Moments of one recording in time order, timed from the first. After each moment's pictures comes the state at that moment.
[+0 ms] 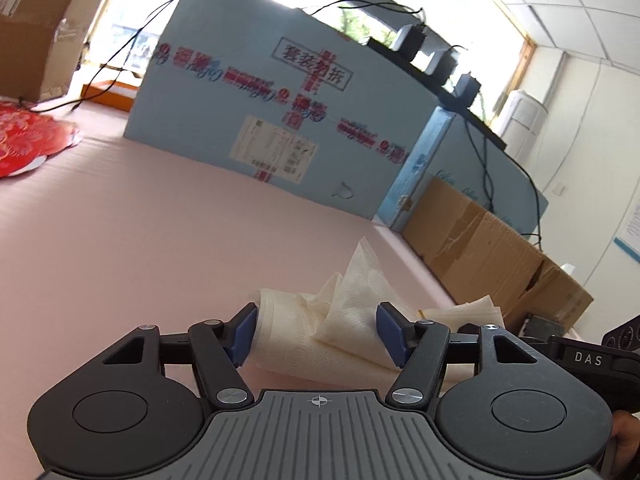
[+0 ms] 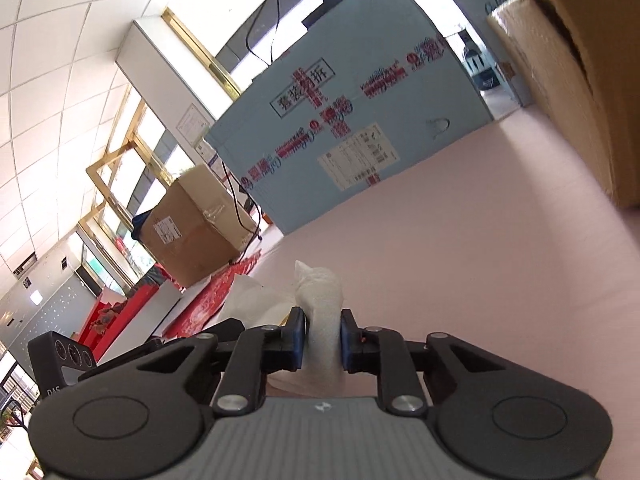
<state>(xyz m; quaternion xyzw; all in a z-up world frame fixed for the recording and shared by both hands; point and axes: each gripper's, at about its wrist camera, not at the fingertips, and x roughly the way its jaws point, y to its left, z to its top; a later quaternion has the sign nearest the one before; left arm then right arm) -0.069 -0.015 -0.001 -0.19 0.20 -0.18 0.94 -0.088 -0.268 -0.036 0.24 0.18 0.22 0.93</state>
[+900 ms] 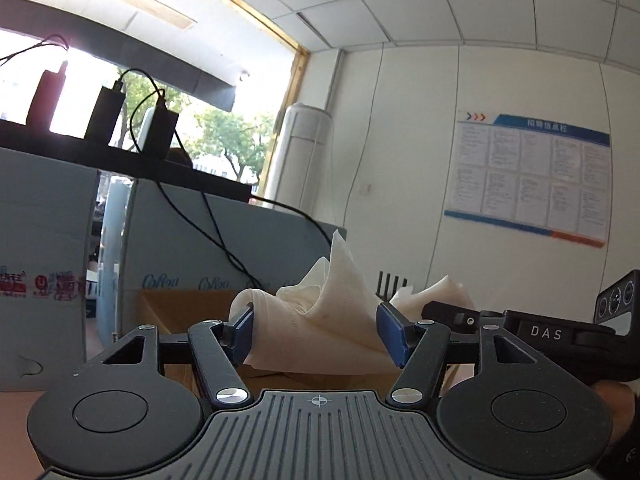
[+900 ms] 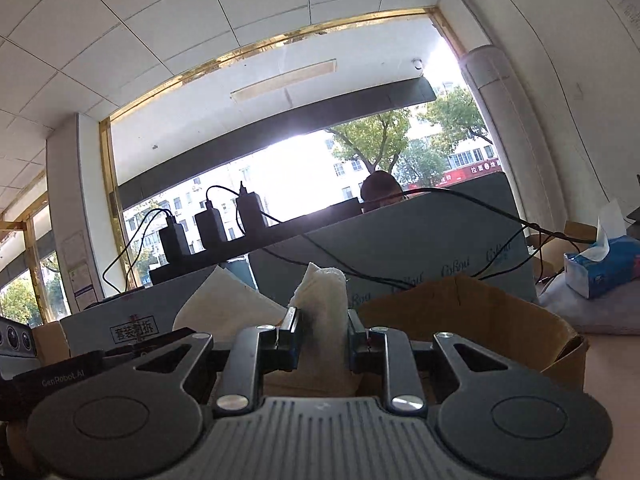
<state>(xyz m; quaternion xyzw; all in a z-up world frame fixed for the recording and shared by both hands) 0.082 -0.260 0.084 -0.08 0.08 -0.43 0.89 -0.098 -0.465 0.086 0.14 -0.01 -0.06 0.99</state>
